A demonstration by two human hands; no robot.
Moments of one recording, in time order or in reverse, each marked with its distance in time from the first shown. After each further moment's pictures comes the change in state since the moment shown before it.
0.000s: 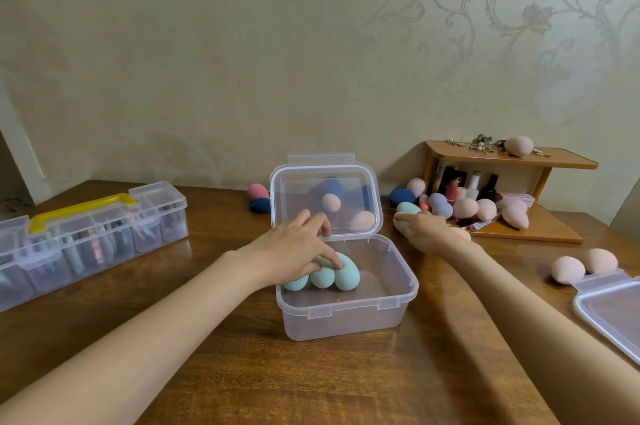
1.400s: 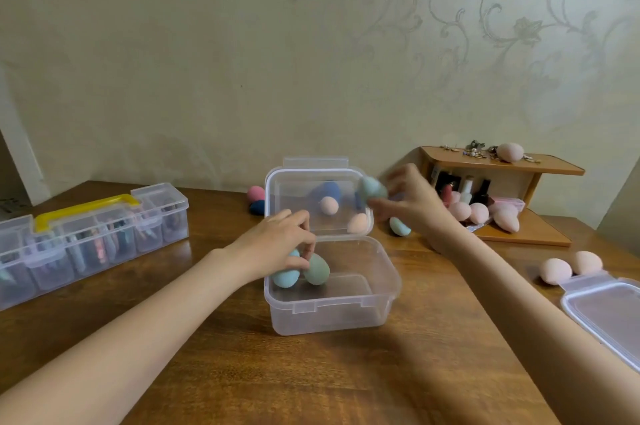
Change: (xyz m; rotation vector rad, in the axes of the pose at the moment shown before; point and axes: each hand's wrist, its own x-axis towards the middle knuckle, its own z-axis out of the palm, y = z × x) left_hand -0.013 -0.019 0.003 -0.191 0.103 -0.118; right_hand -0.044 -0.054 -0.059 0.835 0.348 -0.063
